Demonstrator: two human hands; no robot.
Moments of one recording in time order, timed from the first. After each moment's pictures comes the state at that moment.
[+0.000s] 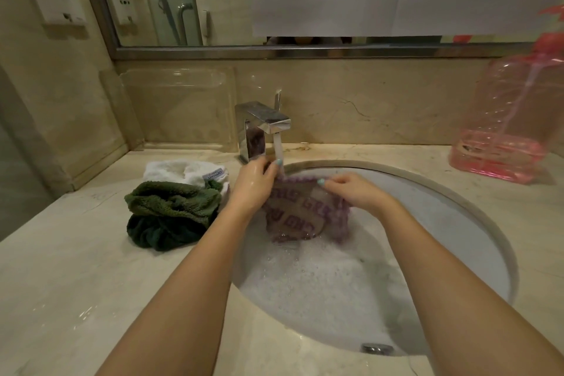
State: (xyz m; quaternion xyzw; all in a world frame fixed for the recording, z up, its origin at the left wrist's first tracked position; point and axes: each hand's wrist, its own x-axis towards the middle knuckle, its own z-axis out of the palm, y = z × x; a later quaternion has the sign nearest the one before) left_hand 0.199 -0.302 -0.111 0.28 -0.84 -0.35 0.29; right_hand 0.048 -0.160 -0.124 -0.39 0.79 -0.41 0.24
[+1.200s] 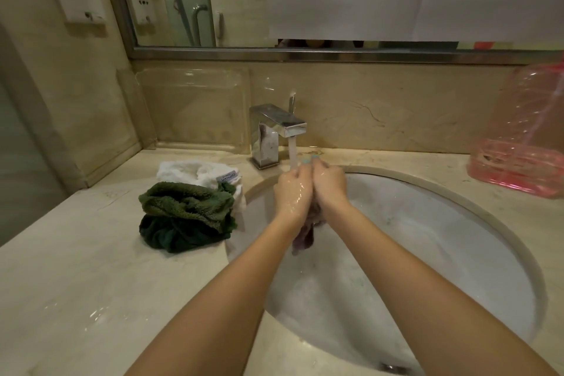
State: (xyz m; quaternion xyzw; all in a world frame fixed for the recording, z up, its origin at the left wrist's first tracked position) left_hand 0.174 -0.258 -0.115 0.36 -0.65 -0.58 0.33; right_hand 0.118 -0.229 -0.110 -0.17 0.73 -0.64 0.17
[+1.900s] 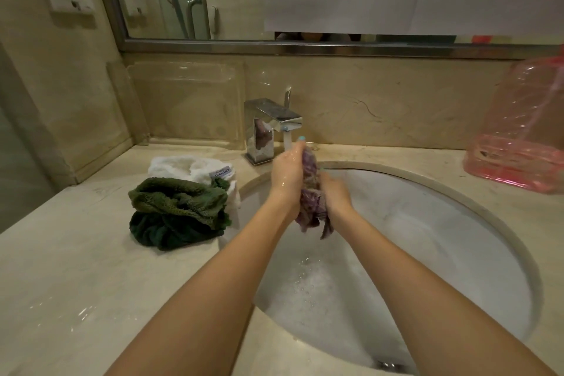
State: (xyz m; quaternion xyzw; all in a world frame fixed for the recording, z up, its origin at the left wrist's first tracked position) left_hand 0.170 -0.255 -0.092 0.31 -0.55 -0.70 0.34; right_hand 0.092 -0.220 -0.141 -0.16 0.78 -0.57 0.21
